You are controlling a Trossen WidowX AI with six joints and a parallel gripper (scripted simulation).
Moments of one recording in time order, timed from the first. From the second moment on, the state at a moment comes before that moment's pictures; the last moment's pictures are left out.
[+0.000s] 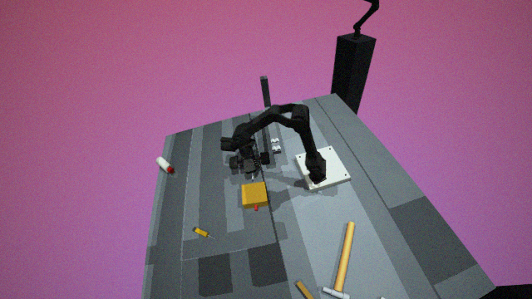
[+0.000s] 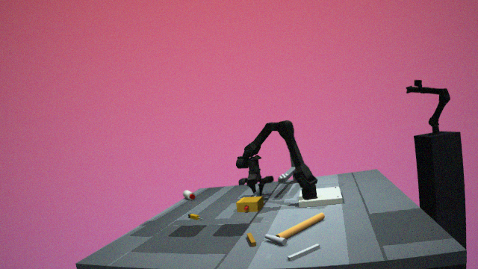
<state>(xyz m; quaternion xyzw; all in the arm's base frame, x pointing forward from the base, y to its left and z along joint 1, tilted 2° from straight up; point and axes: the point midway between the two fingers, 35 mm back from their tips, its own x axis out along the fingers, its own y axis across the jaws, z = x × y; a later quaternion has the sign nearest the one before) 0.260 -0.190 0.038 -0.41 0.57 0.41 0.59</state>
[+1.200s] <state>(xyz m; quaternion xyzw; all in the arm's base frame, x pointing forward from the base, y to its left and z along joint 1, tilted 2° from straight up) 0.265 -0.189 0.091 -0.41 0.57 0.41 0.59</state>
